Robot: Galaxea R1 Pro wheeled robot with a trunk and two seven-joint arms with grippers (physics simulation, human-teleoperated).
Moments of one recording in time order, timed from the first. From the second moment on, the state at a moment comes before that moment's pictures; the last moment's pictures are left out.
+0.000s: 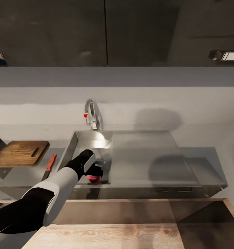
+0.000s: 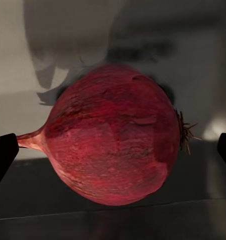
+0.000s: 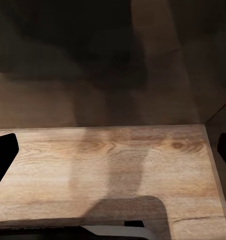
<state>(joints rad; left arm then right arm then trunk) -1.11 -0.15 -0.19 -0.31 0.26 0.99 0.20 0.18 0.16 -0.15 -0.56 0.28 -0.84 -0.12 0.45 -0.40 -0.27</state>
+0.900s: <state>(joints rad) -1.11 -0.15 -0.19 -0.31 0.26 0.99 0.20 0.18 0.16 -0.15 -0.56 0.28 -0.84 -0.12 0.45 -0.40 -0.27</state>
